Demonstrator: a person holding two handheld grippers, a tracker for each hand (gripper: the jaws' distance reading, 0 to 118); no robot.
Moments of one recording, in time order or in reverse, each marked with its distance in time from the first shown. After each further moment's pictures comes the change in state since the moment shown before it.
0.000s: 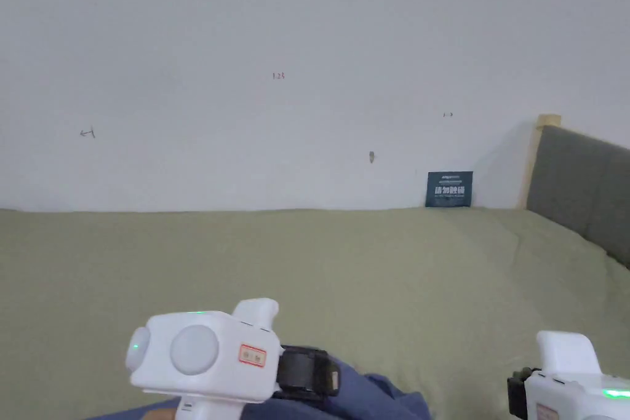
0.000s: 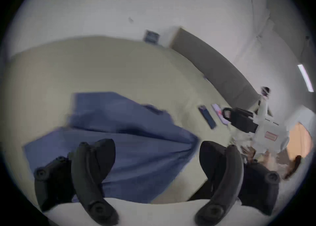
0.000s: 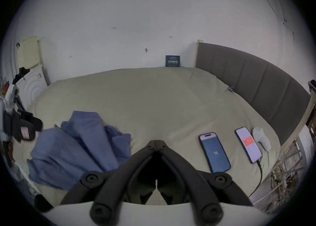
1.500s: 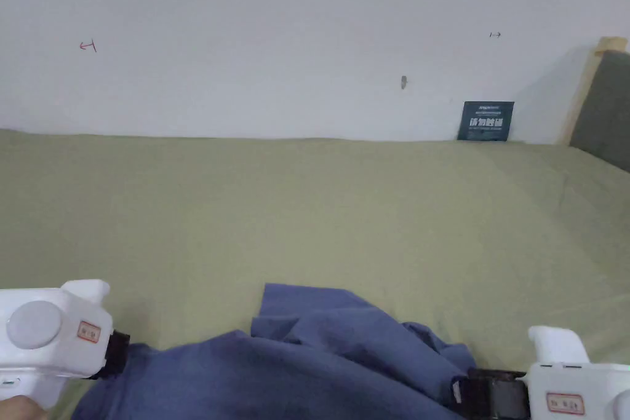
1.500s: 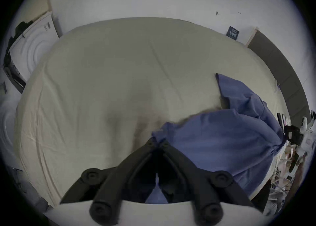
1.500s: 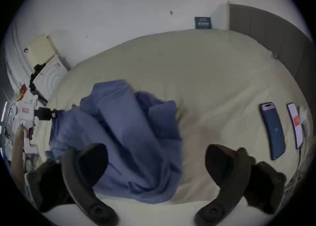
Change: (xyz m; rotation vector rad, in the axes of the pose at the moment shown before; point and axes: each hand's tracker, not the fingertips) left arm -0.177 -0.024 0.002 -0.167 0.434 0.160; right arm -0.040 -0.033 -0.085 -0.361 0.313 -0.042
